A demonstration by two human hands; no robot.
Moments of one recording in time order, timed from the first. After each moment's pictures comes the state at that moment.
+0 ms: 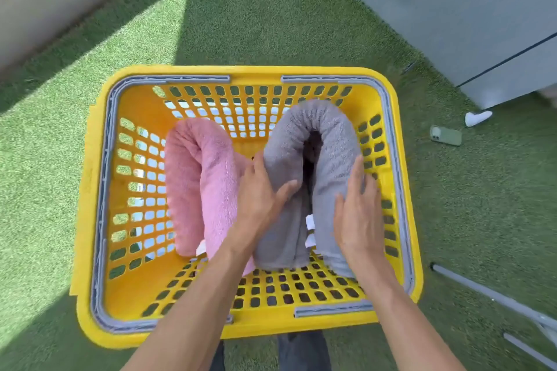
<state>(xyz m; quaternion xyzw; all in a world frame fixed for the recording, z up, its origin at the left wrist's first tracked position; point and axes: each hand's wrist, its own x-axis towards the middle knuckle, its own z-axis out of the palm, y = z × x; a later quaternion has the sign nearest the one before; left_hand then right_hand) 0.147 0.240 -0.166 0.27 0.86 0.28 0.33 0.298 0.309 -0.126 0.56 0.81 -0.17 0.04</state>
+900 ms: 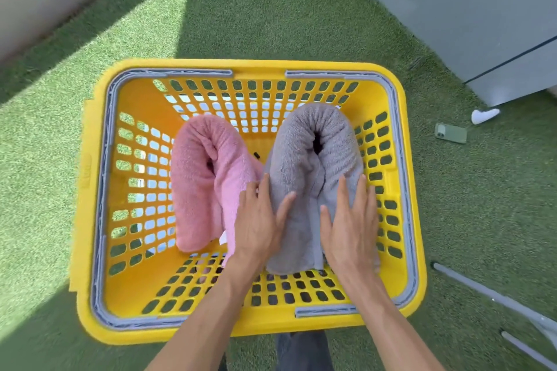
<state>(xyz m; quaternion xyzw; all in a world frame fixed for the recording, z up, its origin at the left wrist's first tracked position) 0.176 0.204 -0.169 0.31 0.88 0.23 0.27 0.301 0.284 -0.134 0.54 0.82 -0.16 0.08</state>
